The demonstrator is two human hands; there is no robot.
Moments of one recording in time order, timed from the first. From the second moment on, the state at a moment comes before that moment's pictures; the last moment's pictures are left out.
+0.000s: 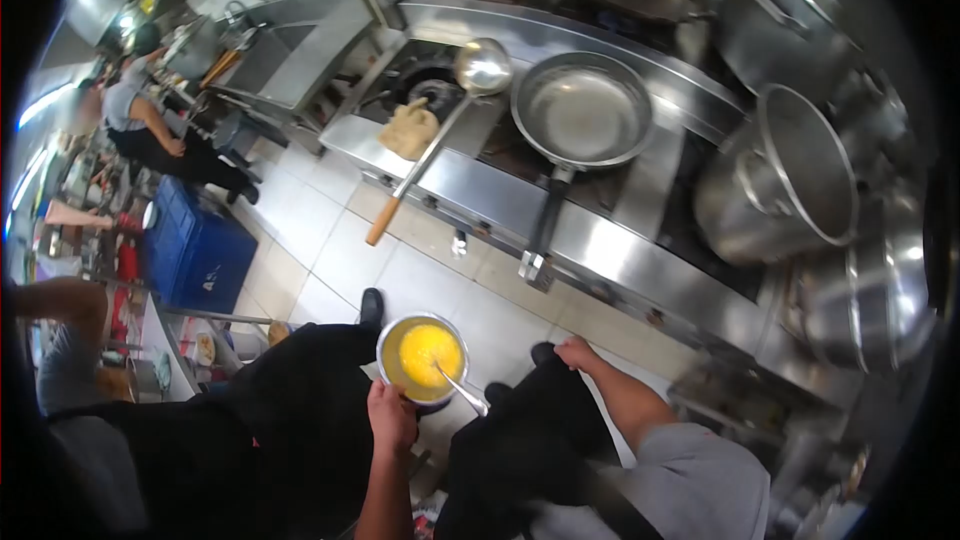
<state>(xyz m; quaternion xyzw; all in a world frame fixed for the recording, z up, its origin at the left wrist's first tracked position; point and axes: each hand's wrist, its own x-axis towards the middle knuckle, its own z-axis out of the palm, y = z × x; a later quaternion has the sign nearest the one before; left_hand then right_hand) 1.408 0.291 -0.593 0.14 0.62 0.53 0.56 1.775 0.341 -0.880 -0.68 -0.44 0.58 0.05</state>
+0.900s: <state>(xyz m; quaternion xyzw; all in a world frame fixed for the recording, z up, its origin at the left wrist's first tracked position) 1.325 0.333 -0.903 0.17 0.64 0.57 0.48 1.761 0.664 -1.267 -0.72 -0.21 0.51 0.41</state>
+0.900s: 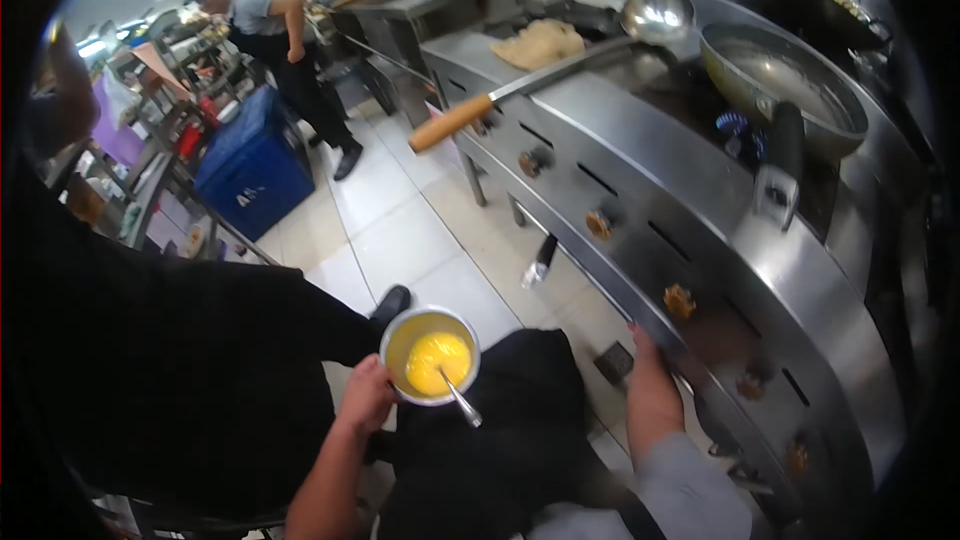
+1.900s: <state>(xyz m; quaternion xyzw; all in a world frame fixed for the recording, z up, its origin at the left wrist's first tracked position) 1.248 0.404 -0.938 0.17 0.63 0.59 0.48 1.674 0.594 -1.143 -0.68 -0.18 0.50 0.50</state>
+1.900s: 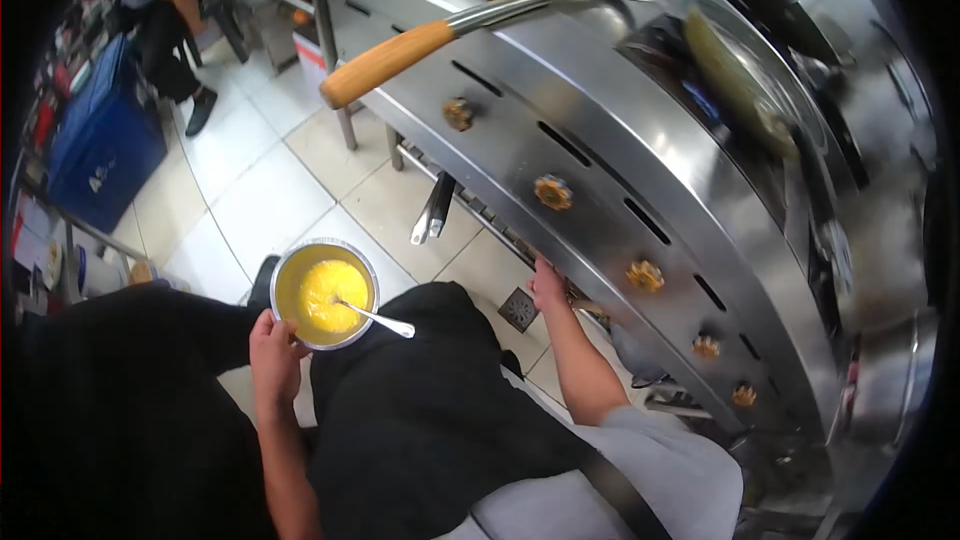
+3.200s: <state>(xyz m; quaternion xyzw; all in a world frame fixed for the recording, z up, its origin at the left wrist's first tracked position) 1.199 0.440 -0.516 0.20 0.47 0.57 0.64 1.677 0.314 -0.524 -0.63 -0.35 0.70 -0.04</state>
